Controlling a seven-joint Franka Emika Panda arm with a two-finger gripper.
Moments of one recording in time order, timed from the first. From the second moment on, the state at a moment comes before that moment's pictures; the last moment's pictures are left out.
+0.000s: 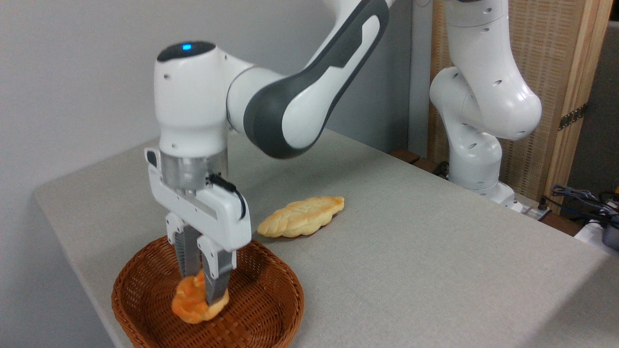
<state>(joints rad) -0.16 0.19 0.11 -1.84 -0.03 2.27 0.62</state>
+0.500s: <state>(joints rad) -0.17 0.00 0.10 -1.85 -0.03 1.93 0.62</state>
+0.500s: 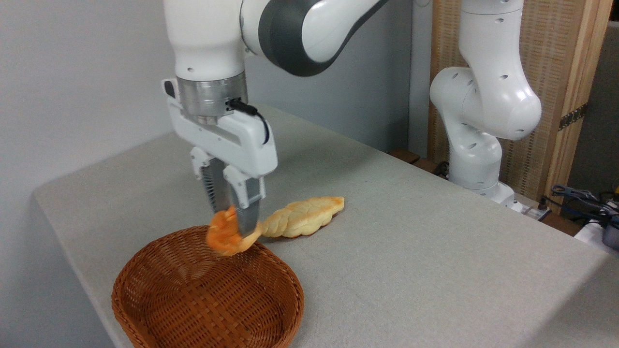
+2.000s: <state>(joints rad) -0.17 -0.07 0.10 -2.07 -0.03 1.81 0.73</state>
